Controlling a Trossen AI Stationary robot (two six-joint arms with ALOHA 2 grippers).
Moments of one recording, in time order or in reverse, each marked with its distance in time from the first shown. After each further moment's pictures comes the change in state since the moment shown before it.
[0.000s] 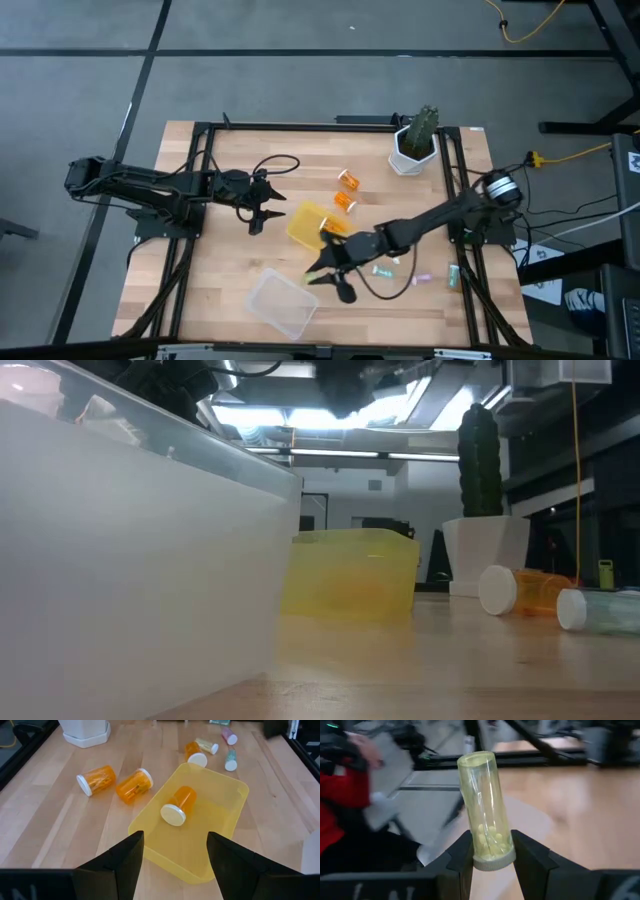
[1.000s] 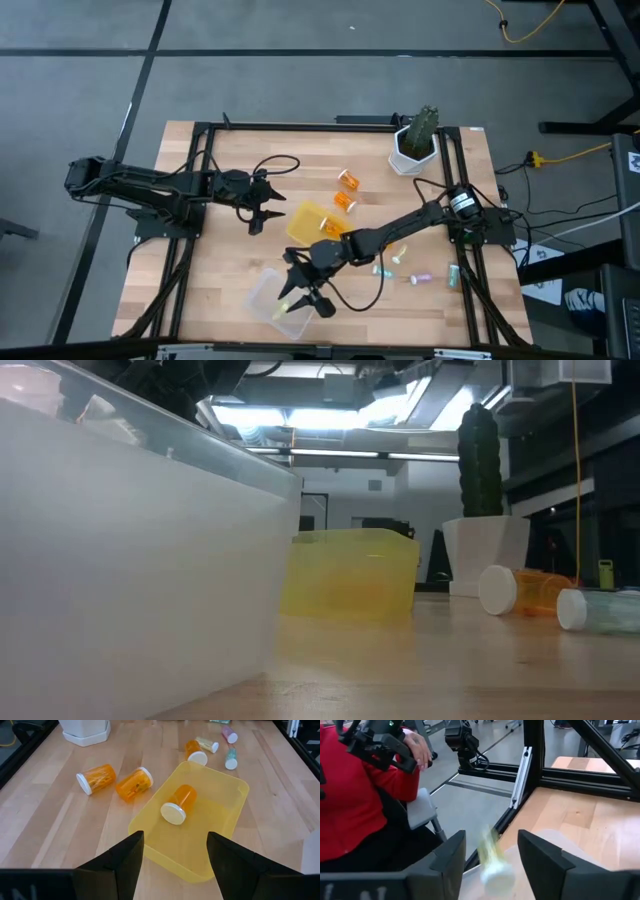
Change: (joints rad) left arm 0.000 0.000 0.000 -0.006 0.000 0.000; right arm -0.024 0.286 0.345 -0.010 -0.255 -0.089
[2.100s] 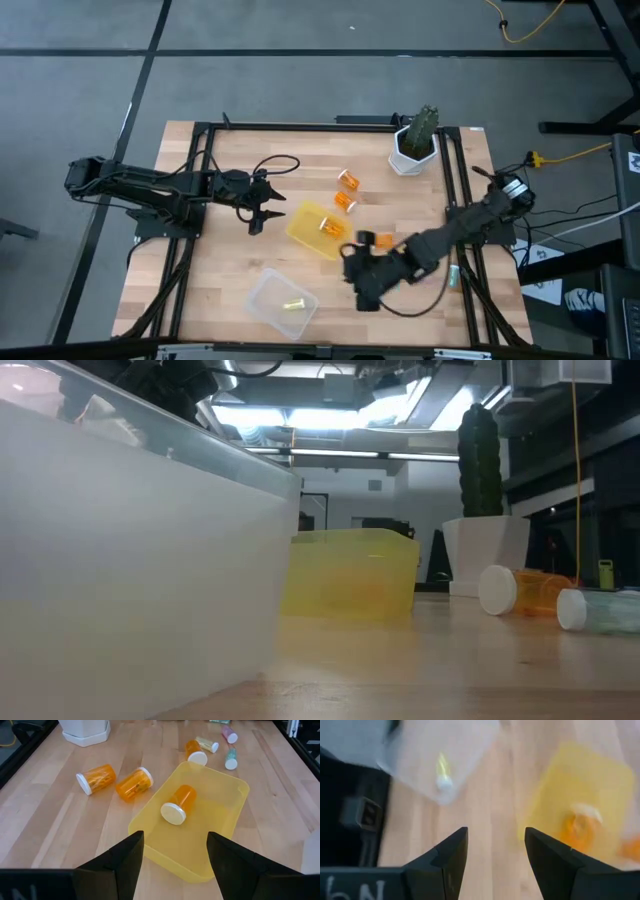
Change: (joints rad) left arm 0.000 0.000 0.000 0.000 0.000 0.000; right arm 0.246 -0.376 -0.001 -1.117 0.746 0.394
